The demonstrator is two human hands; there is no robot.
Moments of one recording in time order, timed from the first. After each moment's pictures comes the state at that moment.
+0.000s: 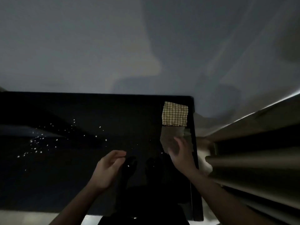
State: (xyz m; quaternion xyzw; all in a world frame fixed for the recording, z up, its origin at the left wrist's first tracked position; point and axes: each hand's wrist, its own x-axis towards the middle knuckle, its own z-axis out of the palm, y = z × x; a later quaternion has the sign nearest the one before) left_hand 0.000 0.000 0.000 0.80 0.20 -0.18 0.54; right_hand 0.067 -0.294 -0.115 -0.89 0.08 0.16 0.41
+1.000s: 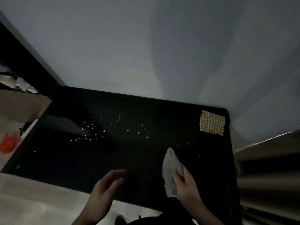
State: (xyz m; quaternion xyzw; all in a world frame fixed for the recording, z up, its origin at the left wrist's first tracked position) left_hand -0.156 0.143 0.060 0.77 0.27 -0.14 0.56; right_hand -0.078 -0.117 -0.010 -0.78 0.13 0.25 0.57
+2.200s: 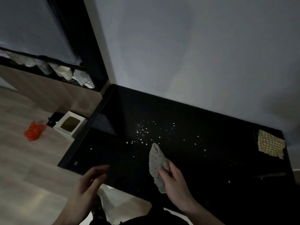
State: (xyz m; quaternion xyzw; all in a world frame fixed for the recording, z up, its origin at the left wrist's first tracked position) left_hand -0.236 0.480 0.075 0.76 0.33 -0.05 0.55; right_hand -0.114 0.234 0.041 -0.72 0.03 0.35 0.60
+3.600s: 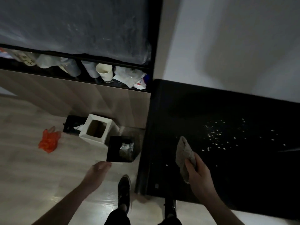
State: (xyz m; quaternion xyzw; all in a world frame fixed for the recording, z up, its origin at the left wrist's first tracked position) left_hand -0.199 0.958 -0.135 0.77 0.36 -0.24 0.48; right_hand -0.125 0.604 -0.023 -0.79 0.16 0.20 0.55
